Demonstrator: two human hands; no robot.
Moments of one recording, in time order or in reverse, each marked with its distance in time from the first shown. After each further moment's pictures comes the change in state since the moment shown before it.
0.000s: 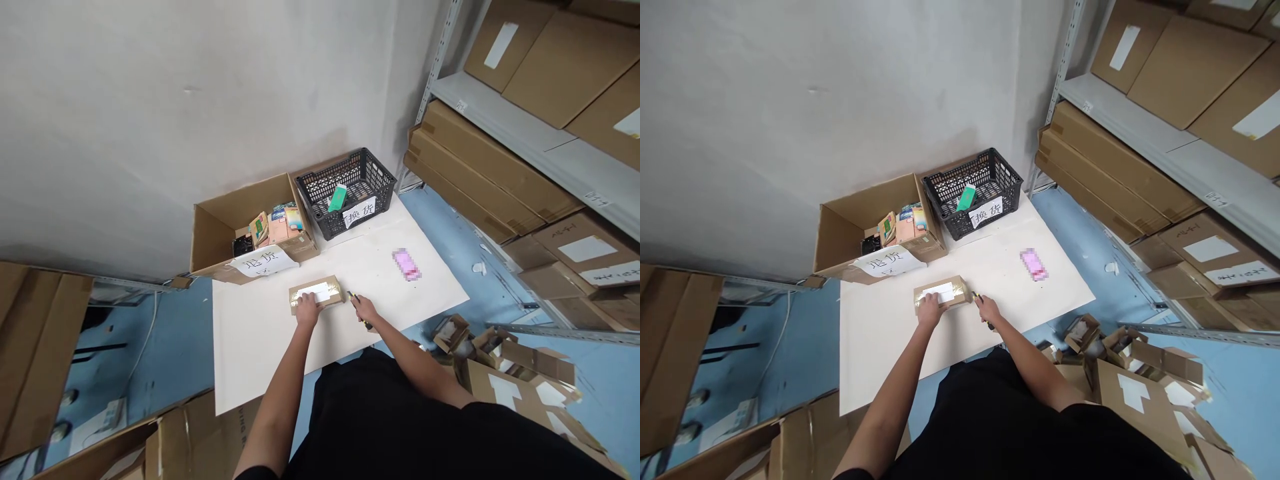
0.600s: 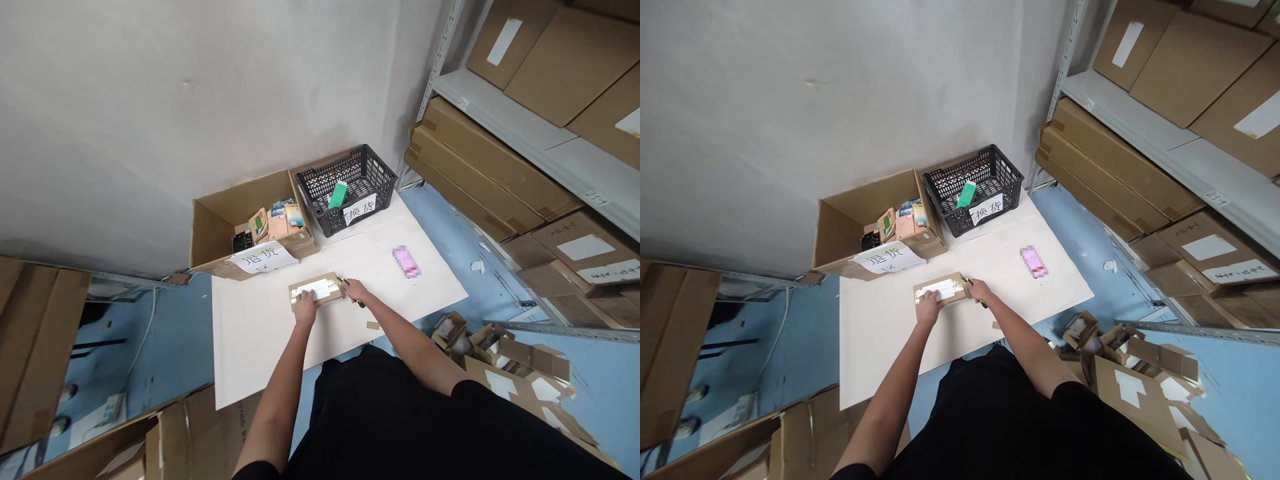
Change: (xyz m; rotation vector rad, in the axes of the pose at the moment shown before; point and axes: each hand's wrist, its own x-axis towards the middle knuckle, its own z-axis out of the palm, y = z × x) left_hand -0.004 -0.007 -0.001 -0.025 -0.002 0.009; right_hand 0.049 -0.051 -0.017 -0.141 -0.028 -0.076
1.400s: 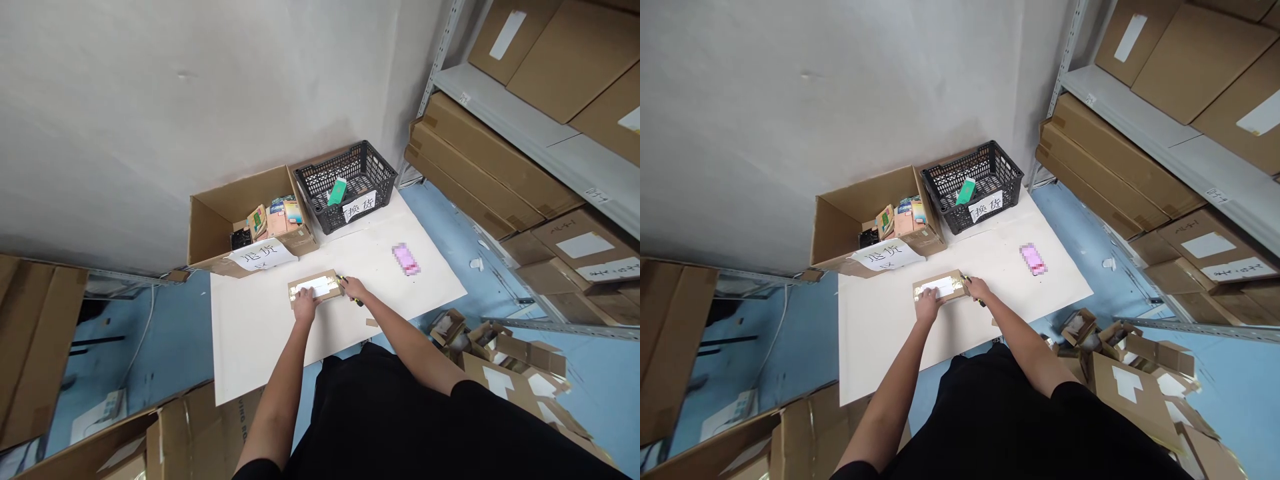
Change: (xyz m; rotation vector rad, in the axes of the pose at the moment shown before) left_hand -0.002 0.002 -0.001 -0.016 -0.003 -0.005; right_hand -0.002 -0.003 0.002 -0.021 -0.011 0.043
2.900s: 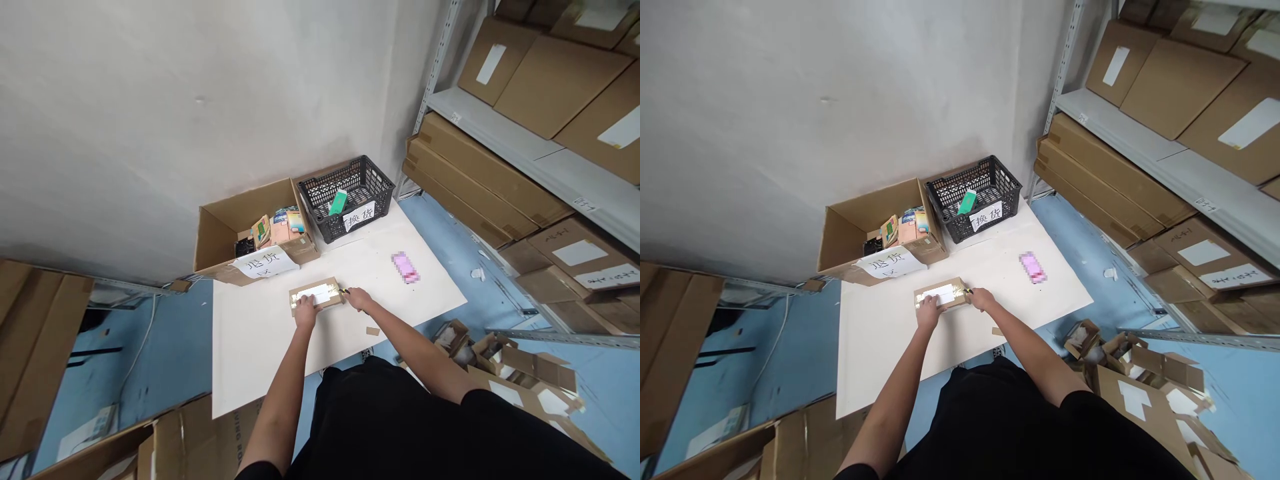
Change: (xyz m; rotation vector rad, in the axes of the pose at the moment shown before) left_hand -0.002 0.001 -0.003 -0.037 -0.003 -0.028; right_hand -0.026 -0.005 -0.011 -0.291 0.012 -0.010
